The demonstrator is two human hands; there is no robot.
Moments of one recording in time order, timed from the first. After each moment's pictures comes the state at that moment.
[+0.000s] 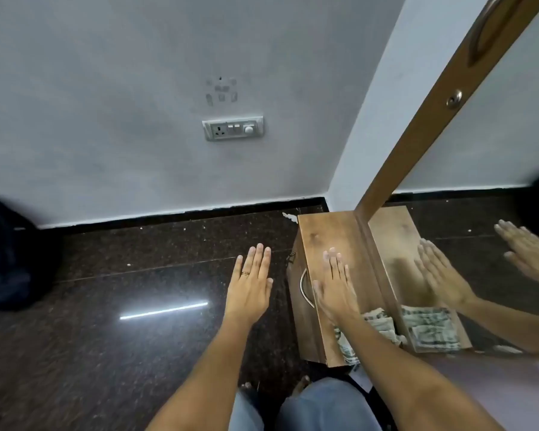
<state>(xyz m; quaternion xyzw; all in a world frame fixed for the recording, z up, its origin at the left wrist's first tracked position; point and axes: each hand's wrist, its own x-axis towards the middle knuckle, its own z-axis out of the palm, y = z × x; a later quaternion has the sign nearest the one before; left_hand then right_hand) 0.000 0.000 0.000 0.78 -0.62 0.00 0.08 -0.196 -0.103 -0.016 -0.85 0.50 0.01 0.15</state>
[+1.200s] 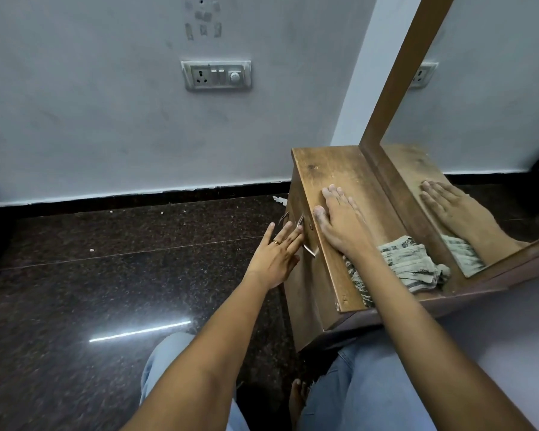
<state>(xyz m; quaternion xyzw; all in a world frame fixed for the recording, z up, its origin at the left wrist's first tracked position) -0.066 -0.025 -0.175 0.67 -0.74 0.01 -0.02 -0.207 -0.112 -0.079 -0.85 0.49 -0.11 0.13</state>
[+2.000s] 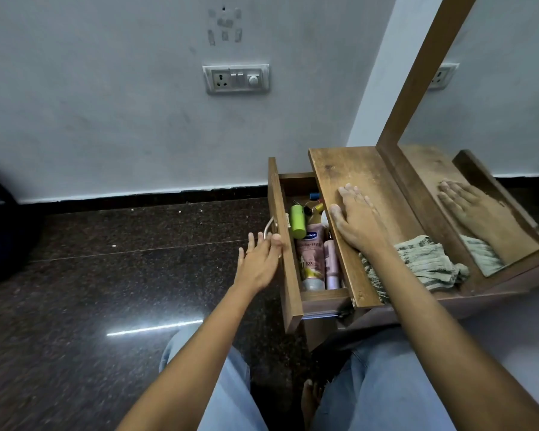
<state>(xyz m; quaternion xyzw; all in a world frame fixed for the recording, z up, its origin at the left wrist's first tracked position) -0.041 0.031 -0.148 0.78 -0.45 -0.32 0.29 -0.207 -0.113 -0.078 -0.85 0.49 -0.13 0.14</state>
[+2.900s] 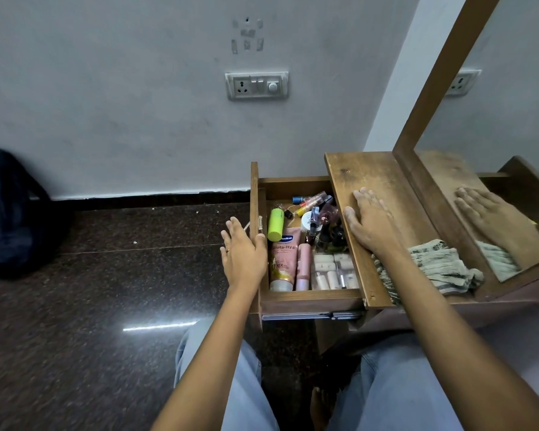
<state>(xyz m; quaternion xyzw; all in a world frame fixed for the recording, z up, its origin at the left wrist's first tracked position) -0.025 0.057 -0.116 0.87 -0.28 -0.16 0.37 -0.206 -0.114 -0.080 -0.85 0.49 -0.13 0.13</state>
